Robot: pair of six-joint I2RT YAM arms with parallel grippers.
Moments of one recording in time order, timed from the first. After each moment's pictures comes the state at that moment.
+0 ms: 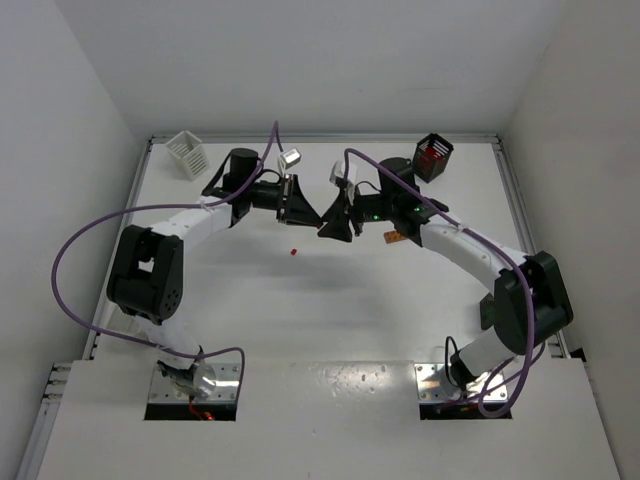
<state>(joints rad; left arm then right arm) -0.30 1.72 1.17 0.06 1.25 -0.72 0.49 1.56 1.07 -0.01 -0.86 -0.27</state>
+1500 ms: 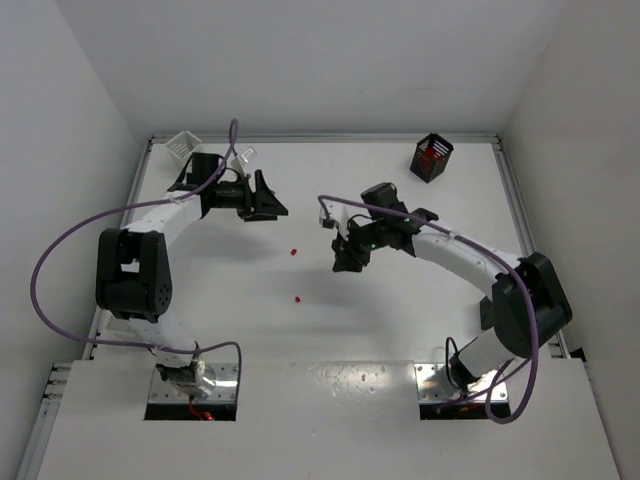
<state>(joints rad) -0.08 1.71 1.18 -0.26 1.02 -0.36 0.57 1.55 1.03 -0.37 -0.66 -0.52</state>
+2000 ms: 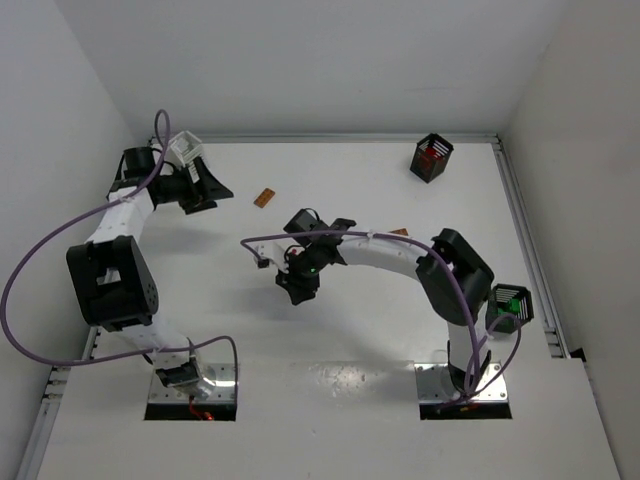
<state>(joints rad) 0.23 1.66 1.26 -0.46 0.84 -0.23 0.89 1.93 1.34 -0.54 -0.57 -0.53</state>
